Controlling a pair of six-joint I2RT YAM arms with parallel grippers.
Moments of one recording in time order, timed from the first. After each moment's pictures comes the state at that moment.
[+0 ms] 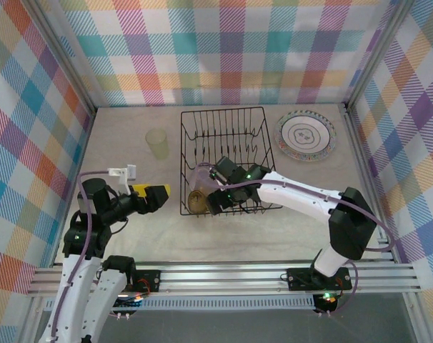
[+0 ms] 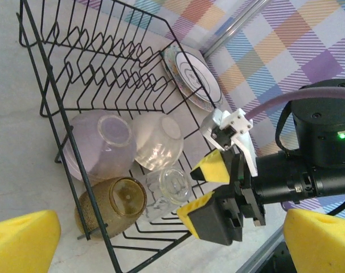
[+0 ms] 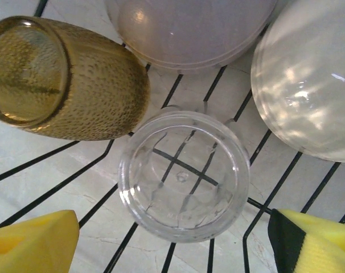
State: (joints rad) left arm -0.09 0.53 0.69 -0.57 0.64 -0.46; right arm 0.94 1.63 1.26 -0.78 0.03 0.36
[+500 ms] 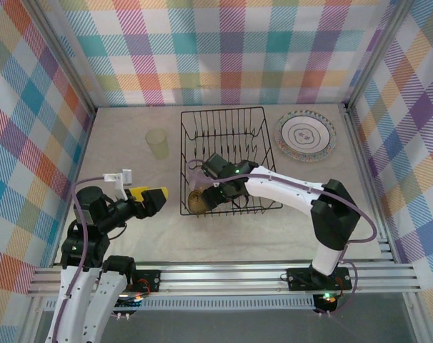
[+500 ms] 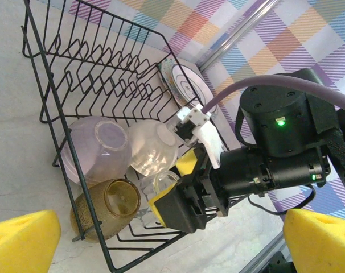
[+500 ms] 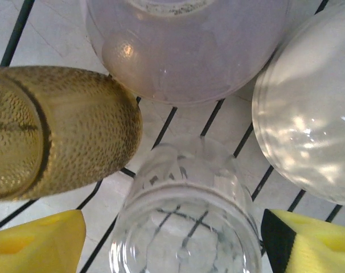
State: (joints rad) left arm -0.11 0.44 0.67 -0.58 0.61 -0.50; right arm 0.94 1.76 1.36 -0.79 0.05 0.36
